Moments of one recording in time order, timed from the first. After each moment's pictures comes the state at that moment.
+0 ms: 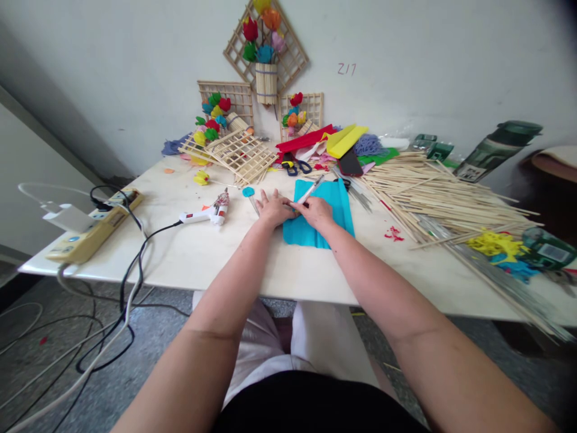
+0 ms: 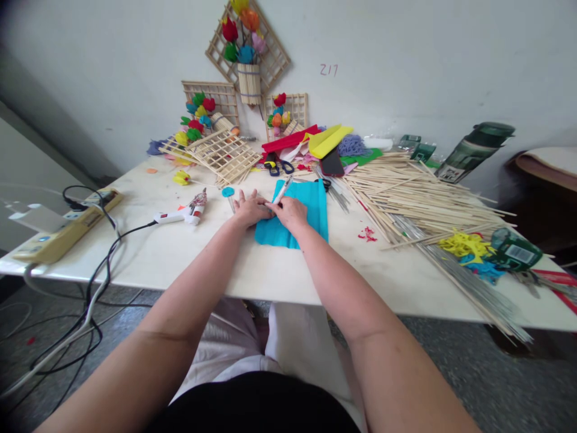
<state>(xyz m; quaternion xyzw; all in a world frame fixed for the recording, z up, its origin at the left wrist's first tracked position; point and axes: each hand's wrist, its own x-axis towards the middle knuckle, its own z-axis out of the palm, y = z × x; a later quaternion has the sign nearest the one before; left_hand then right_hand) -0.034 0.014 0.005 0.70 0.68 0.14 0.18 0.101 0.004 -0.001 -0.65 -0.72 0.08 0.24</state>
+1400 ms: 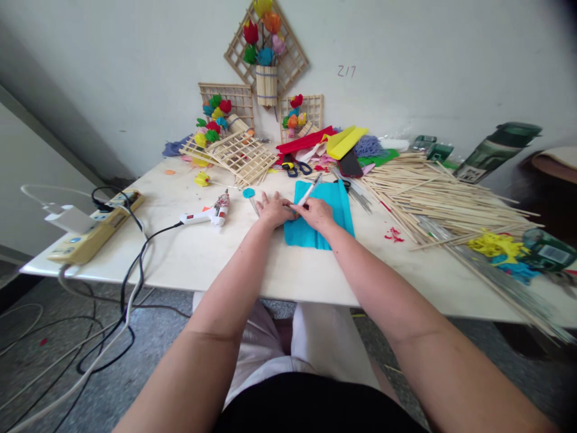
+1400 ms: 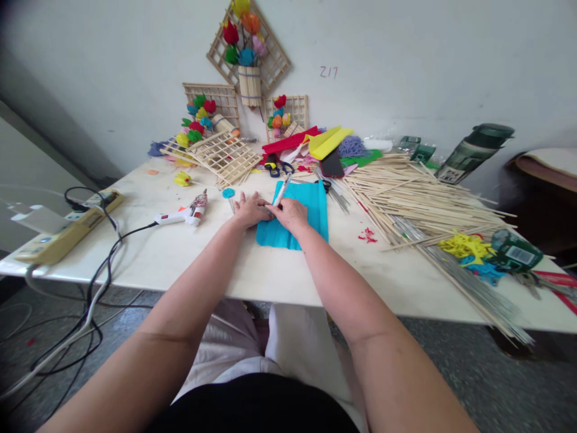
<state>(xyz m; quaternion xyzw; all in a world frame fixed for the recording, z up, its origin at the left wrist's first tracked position) -0.036 0.015 0.006 0.71 0.67 0.13 0.18 0.102 0.002 0.002 -0.64 -0.73 0.09 0.24</state>
